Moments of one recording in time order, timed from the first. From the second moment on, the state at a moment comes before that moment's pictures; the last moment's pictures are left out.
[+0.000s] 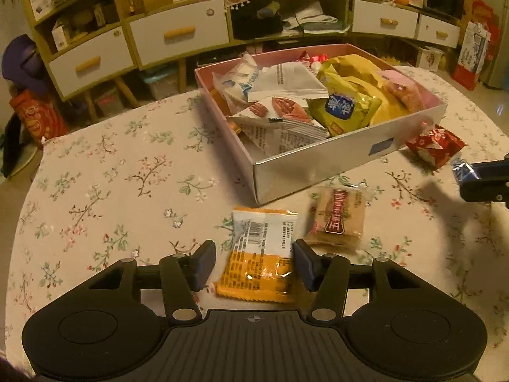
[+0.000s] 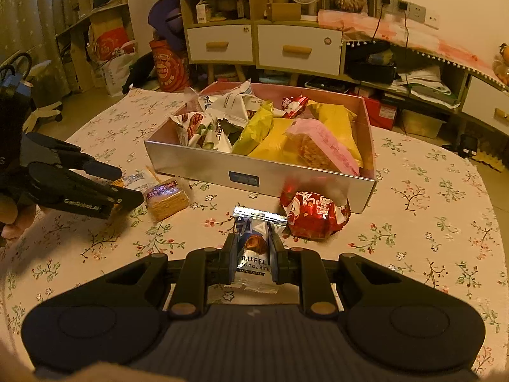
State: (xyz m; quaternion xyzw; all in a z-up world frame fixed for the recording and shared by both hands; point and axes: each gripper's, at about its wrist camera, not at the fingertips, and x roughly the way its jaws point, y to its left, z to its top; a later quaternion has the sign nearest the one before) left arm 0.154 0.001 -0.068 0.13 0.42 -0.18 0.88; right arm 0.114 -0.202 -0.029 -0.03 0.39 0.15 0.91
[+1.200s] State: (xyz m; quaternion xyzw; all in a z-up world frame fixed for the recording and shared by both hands) left arm 0.198 -0.052 0.009 0.08 0.36 -0.20 0.91; right arm 0.202 -0.212 0.017 0.04 0.33 0.10 0.94
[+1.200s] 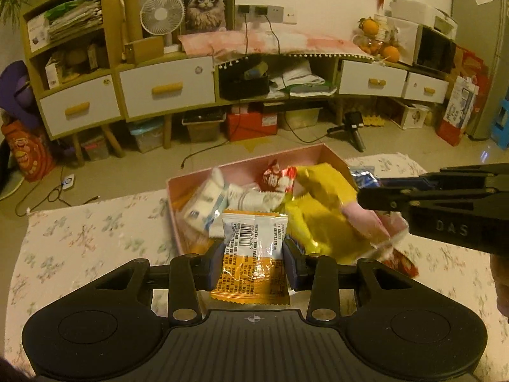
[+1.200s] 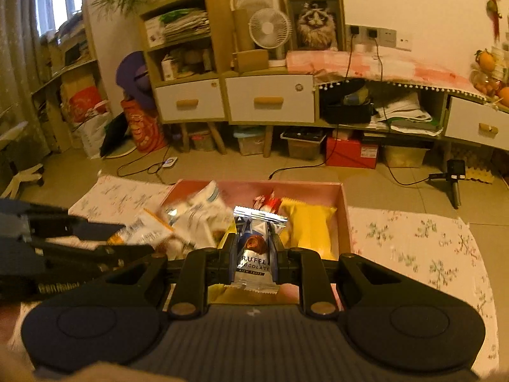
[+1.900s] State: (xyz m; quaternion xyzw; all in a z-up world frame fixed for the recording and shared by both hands) left arm 0.232 -0.079 -0.005 0.06 0.36 -0.22 0.91; right arm 0.230 -0.220 0.007 0.07 0.35 0.04 0.93
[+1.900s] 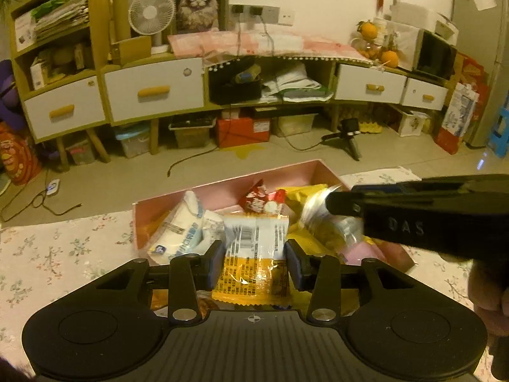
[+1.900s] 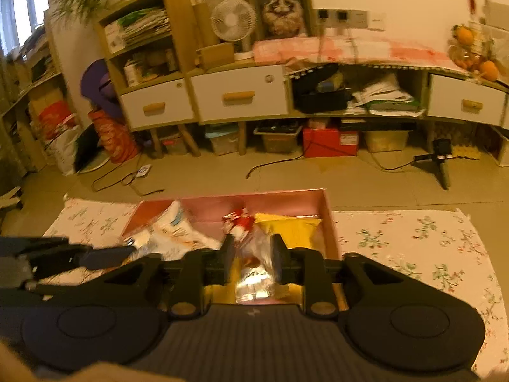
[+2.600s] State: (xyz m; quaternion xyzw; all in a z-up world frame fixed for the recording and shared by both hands) left arm 0.193 -0.074 0.005 0.10 0.36 -0.21 0.90; right arm 0.199 -0.230 0.026 0.07 0.34 0.03 0.94
